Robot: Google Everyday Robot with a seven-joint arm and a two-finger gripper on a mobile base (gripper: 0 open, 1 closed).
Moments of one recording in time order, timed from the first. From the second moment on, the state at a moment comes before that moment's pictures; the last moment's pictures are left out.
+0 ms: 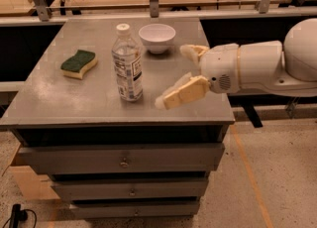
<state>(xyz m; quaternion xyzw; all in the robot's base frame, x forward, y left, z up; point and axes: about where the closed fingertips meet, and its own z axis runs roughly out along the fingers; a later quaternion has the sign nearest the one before) 0.513 -0.026 0.940 -0.48 0.66 0.32 0.48</state>
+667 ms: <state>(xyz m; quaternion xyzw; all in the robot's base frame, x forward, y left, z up) 0.582 0.044 0.931 -0.42 0.64 0.34 0.55</state>
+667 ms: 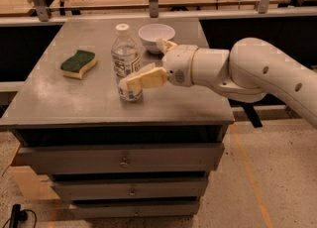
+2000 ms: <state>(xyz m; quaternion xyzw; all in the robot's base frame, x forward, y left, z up) 0.640 0.054 0.938 -0.42 0.63 0.33 0.56</state>
